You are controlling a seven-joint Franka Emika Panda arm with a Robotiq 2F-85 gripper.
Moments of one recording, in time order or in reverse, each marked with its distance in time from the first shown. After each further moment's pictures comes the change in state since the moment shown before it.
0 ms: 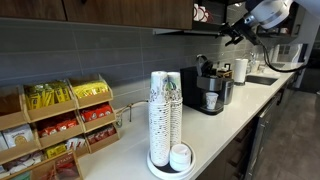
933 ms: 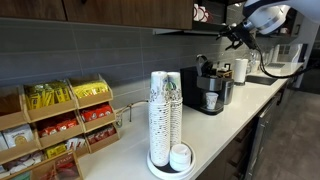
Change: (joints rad) arm 0.005 0.007 0.001 -0.048 0.000 0.095 0.274
